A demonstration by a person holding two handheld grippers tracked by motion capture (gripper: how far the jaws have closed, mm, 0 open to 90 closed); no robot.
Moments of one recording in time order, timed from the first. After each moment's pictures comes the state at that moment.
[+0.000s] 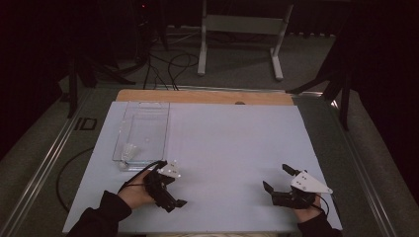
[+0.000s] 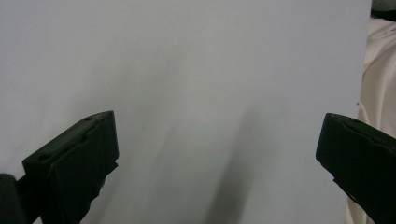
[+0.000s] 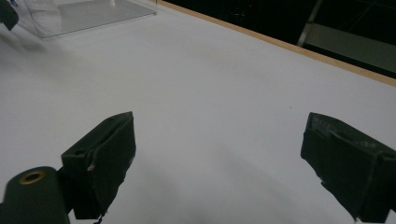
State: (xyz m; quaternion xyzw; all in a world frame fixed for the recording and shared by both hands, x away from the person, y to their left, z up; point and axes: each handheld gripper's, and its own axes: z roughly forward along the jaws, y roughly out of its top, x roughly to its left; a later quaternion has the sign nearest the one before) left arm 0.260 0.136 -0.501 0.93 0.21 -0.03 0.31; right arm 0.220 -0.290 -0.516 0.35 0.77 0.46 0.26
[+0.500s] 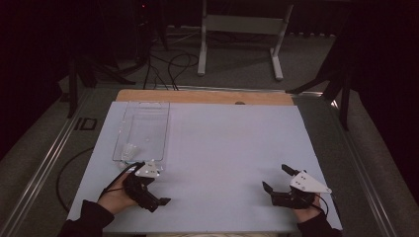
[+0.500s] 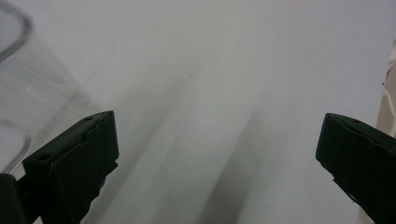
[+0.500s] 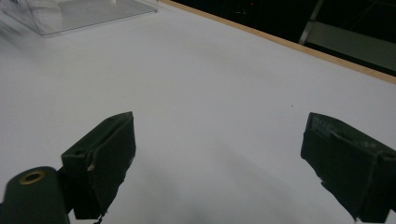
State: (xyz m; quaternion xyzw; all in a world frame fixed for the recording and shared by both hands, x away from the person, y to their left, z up) left arm 0.250 0.186 -0.502 0.91 0.26 0.01 0.33; right arm 0.221 -0.289 -0.518 0.35 0.77 0.46 0.26
